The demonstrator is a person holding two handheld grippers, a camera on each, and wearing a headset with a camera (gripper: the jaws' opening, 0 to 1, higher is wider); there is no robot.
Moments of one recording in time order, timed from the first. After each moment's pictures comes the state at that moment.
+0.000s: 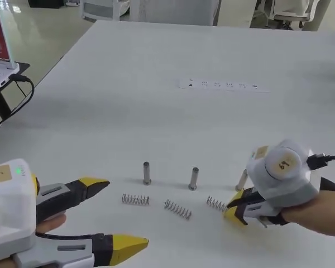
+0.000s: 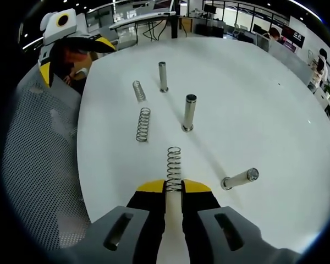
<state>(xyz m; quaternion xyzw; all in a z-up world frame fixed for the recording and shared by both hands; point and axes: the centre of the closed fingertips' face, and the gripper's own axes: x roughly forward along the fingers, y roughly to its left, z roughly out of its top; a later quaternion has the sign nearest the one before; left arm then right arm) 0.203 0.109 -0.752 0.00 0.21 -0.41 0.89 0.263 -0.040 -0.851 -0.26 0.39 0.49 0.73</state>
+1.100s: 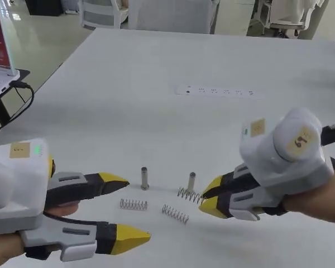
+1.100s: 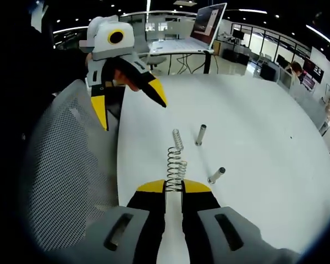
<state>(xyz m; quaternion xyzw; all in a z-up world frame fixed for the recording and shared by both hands) 0.204 0.086 -0.733 0.04 0.20 -0.49 0.84 0.227 0.017 -0.763 -0.27 0.30 0.59 0.70</state>
